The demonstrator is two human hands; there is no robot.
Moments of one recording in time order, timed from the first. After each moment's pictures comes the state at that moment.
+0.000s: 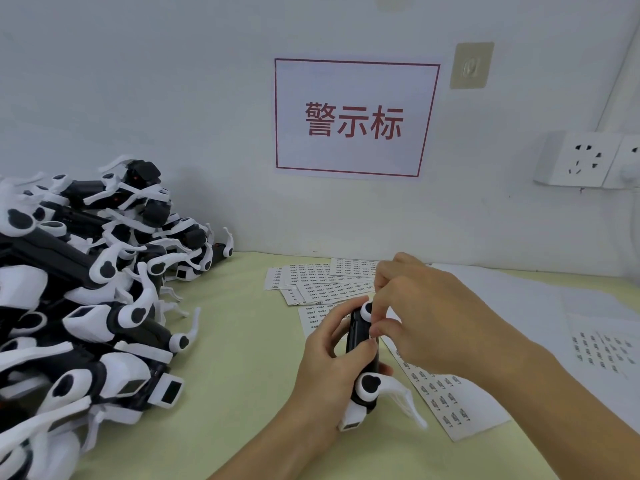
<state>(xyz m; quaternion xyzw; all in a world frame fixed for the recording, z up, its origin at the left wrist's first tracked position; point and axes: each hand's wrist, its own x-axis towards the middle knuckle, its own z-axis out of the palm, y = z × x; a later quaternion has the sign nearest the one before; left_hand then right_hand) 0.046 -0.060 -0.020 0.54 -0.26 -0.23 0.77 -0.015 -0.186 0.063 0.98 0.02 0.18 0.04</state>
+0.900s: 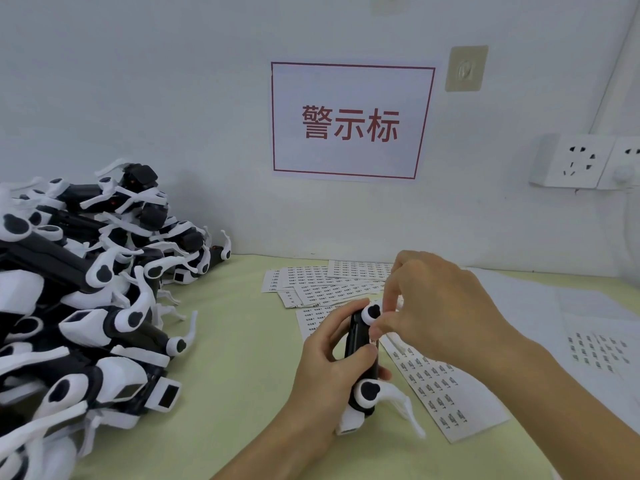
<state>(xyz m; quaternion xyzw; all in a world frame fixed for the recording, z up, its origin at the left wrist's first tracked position) 0.047 -0.059 -0.023 0.53 -0.28 -0.22 0.77 -0.009 -0.191 0.065 0.97 -0.12 0.20 -0.03</state>
